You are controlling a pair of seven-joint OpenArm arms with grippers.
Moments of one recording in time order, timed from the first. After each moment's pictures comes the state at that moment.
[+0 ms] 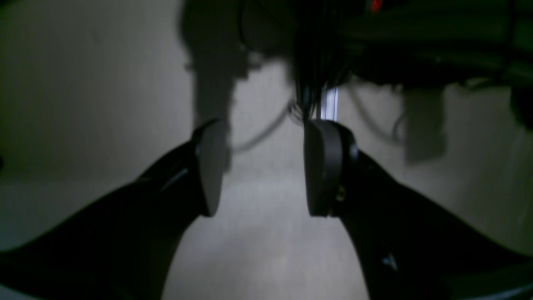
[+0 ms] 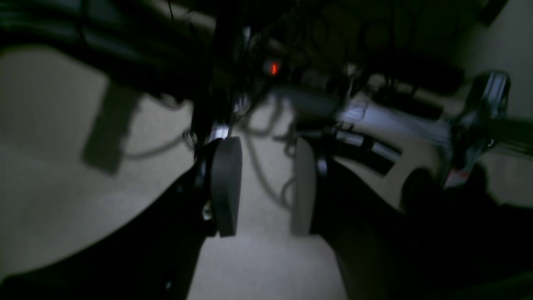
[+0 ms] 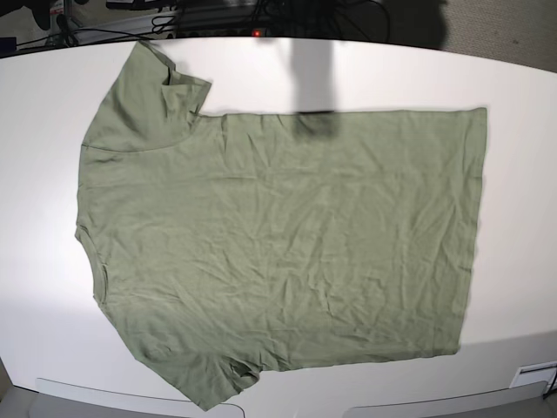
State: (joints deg) left arm 67.0 -13.8 -4.8 111.2 -14.2 -2.5 26.3; right arm -72.1 18.4 4.0 100.2 4.4 11.5 -2.9
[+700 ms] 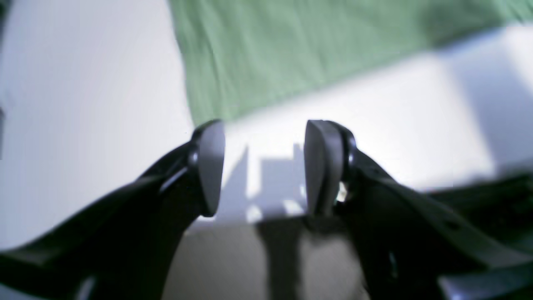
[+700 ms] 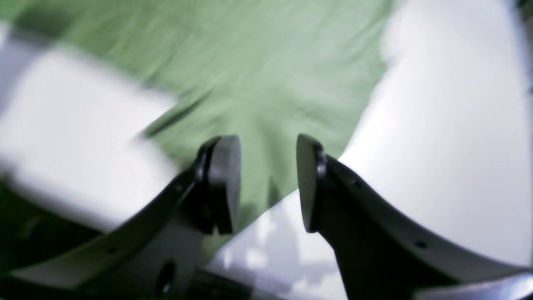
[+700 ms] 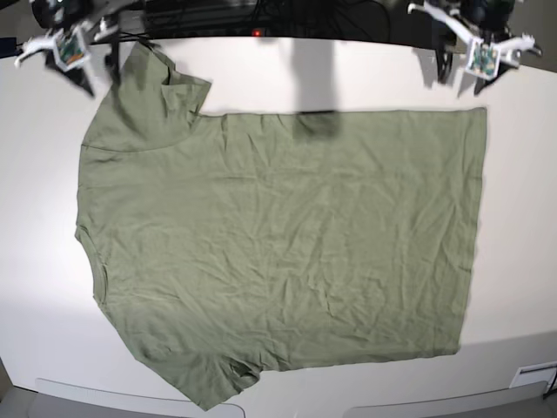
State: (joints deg) left arm 53.3 -14.9 -4.7 125.0 1.8 -3.0 17.3; right arm -62.6 24.0 20.3 121.6 4.4 10.1 -1.0
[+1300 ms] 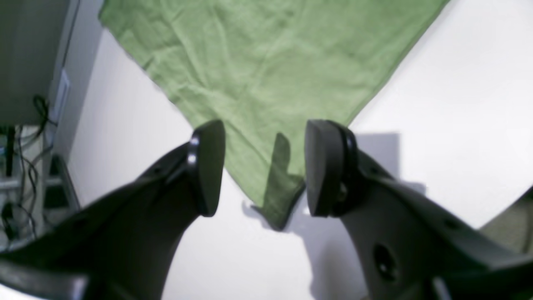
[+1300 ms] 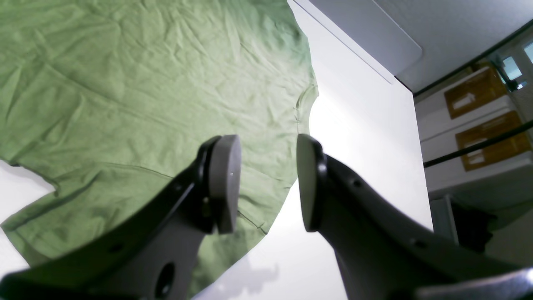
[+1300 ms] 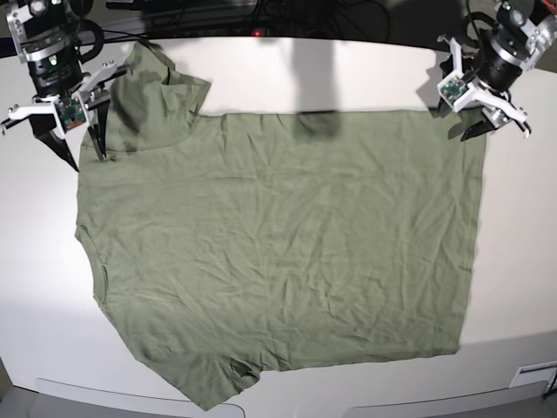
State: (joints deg) left arm 37.8 -26.1 -4.5 110.6 25.3 -23.7 7.3; right arm -47.1 25.4 19.9 121.7 -5.7 10.5 -7.5
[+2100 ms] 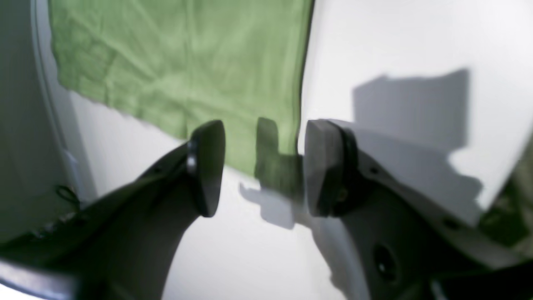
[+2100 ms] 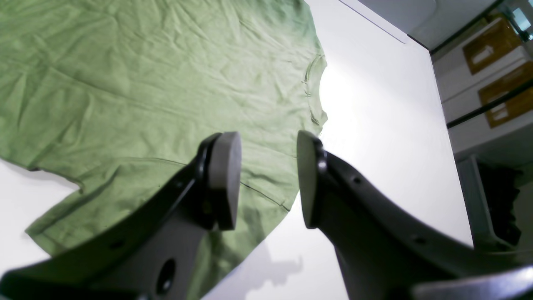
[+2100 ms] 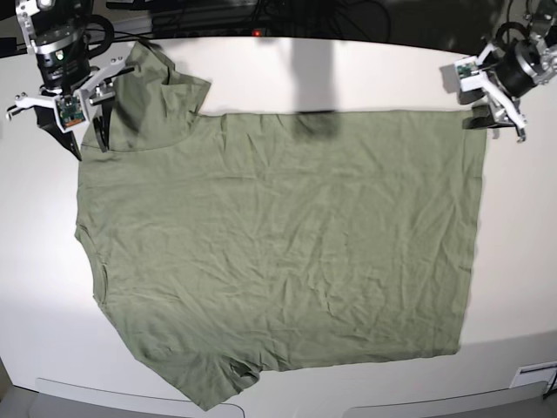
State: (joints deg) left arm 31.6 -41.5 8.0 96.3 39.1 -18.8 -4.1; right arm -46.9 20.5 19.9 121.7 -3.1 10.5 -10.6
